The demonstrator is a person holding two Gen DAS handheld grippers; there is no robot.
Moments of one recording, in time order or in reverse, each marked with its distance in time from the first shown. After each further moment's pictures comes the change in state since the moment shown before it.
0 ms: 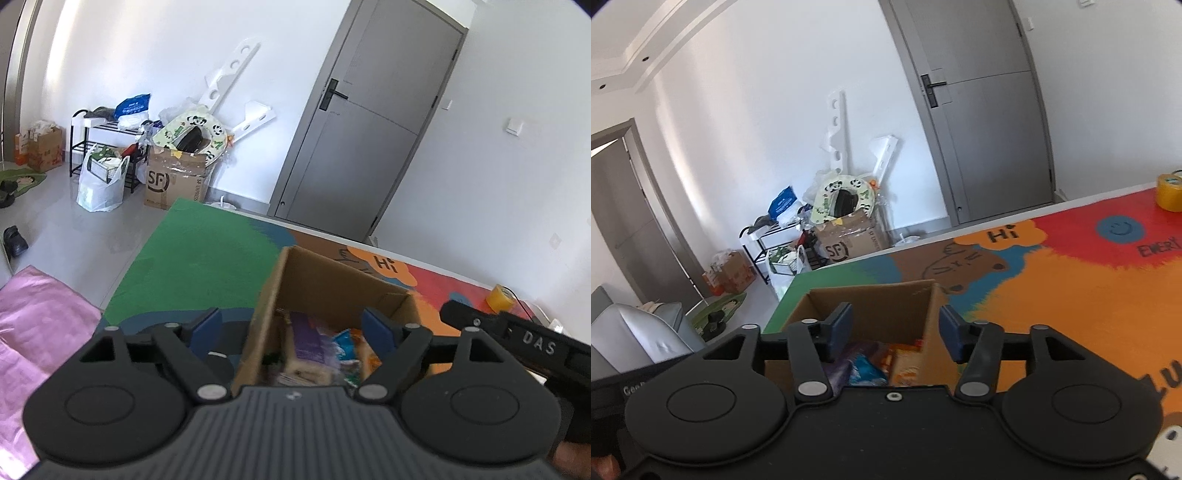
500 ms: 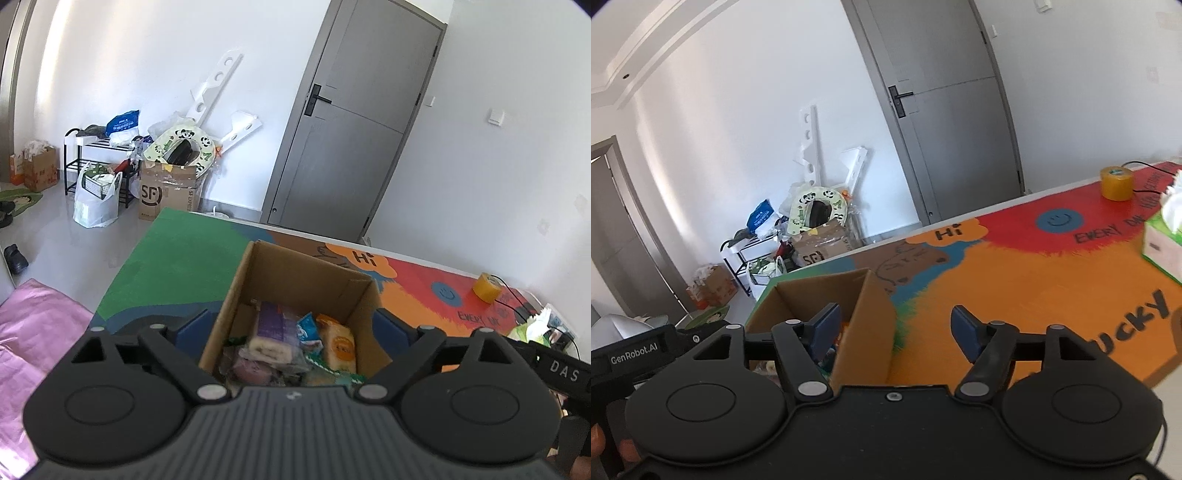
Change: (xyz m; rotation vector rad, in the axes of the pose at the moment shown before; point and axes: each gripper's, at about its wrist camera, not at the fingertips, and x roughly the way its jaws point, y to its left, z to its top) left arm -0.026 -0.035 -0.015 0.059 -0.024 0.000; right arm -0.057 -0.040 -0.016 0.047 -0.024 -0.065
